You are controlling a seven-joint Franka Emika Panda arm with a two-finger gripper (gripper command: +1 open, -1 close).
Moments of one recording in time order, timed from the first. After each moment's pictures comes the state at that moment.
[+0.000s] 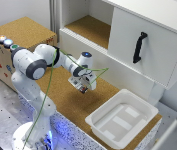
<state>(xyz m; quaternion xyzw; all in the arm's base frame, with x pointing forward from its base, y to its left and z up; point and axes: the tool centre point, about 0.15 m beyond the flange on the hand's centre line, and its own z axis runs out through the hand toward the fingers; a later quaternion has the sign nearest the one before) 0.386 -0.034 0.211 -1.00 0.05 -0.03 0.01</state>
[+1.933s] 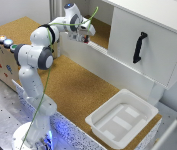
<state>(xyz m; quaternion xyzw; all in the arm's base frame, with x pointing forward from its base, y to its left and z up) 0.603 0.125 0.490 -0.97 -0.06 -0.24 -0.08</state>
